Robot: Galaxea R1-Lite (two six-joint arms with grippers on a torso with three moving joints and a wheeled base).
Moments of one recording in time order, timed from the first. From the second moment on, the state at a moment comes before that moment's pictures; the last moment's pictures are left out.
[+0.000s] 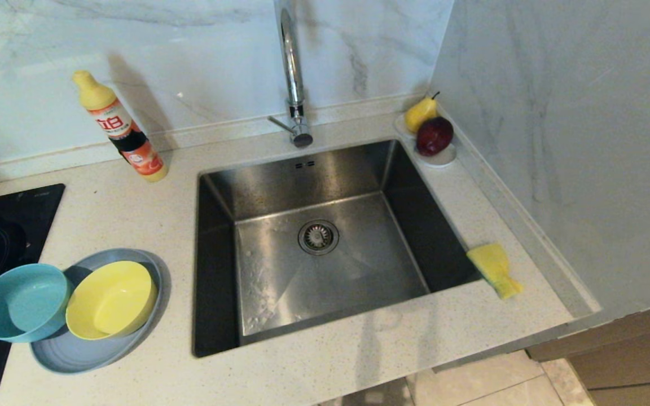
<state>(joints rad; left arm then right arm) 0.00 0.00 -0.02 0.06 0.04 -0.03 0.00 0.00 0.00 0.00 0.00 0.00</state>
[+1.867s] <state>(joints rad) 0.00 0.70 -0.76 0.03 0.15 -0.18 0.00 0.00 0.00 0.00 0.00 0.00</state>
